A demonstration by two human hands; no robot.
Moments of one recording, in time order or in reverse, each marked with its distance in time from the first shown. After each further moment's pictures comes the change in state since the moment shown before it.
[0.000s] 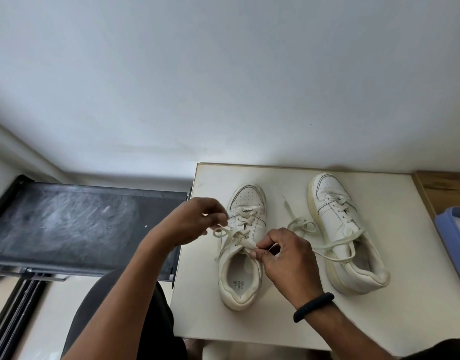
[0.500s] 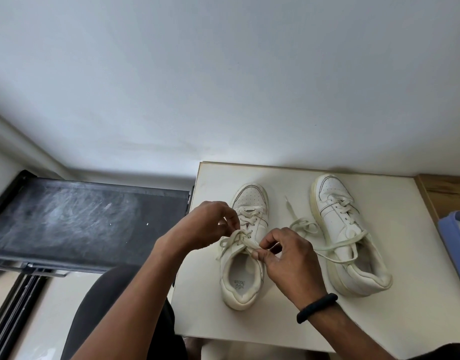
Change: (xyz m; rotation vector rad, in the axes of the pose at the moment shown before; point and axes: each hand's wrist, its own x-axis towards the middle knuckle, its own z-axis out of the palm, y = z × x) left_hand 0.012 0.002 0.018 0.333 -0.028 0.158; right_hand 0.000 -0.001 -0.003 -0.088 -0.017 -0.041
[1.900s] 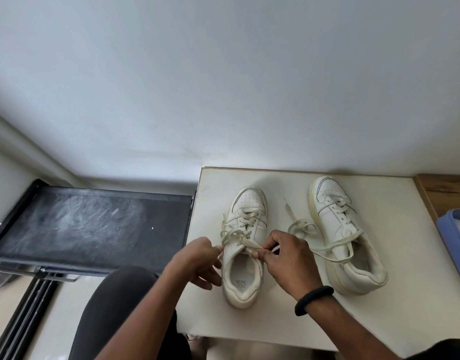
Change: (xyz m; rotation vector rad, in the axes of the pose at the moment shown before) left_hand -0.028 0.003 0.038 -0.480 -0.194 -0.764; right_hand 0.003 -0.004 -0.009 0.037 -0.107 0.120
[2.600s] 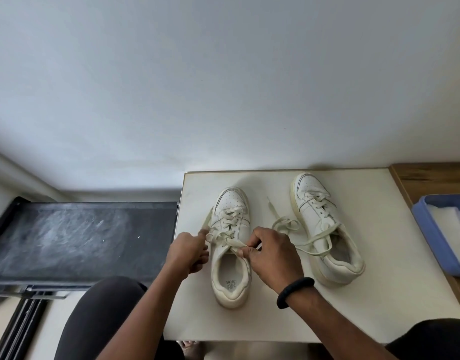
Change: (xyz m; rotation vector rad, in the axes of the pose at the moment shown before) left_hand 0.030 0.007 0.011 -0.542 0.232 0.050; right_hand 0.003 0.003 -0.003 -0.003 0.039 -0.032
